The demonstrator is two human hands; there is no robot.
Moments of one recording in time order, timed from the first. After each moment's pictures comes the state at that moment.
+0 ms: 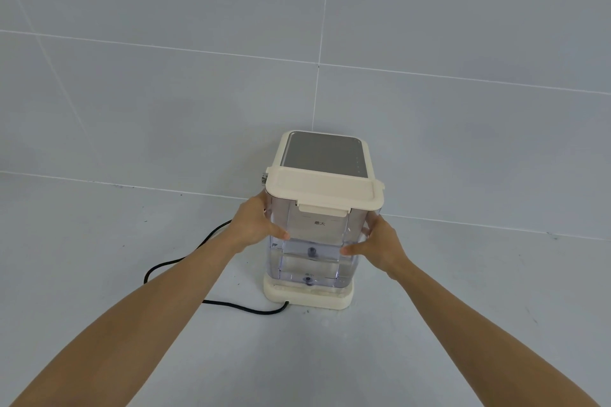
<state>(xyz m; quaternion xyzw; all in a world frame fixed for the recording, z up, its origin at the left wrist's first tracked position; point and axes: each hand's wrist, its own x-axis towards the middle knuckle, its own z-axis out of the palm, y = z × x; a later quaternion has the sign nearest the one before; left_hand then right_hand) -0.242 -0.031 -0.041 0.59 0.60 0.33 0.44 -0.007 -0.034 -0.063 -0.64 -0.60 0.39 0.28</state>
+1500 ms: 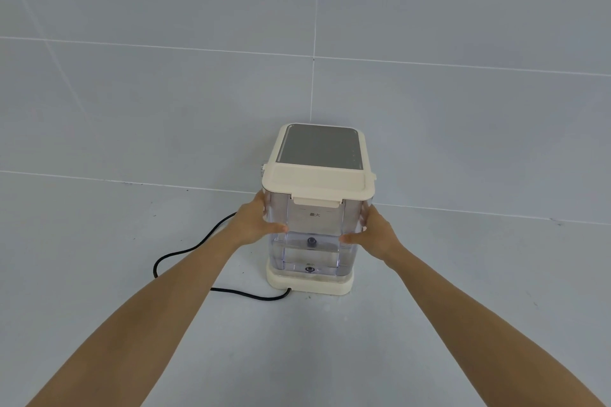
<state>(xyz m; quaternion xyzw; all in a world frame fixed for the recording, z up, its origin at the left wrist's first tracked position) -0.238 -0.050 -0.045 0.64 0.66 0.22 0.33 -0.005 -0.050 -0.056 -0.64 -0.60 0.41 0.26</state>
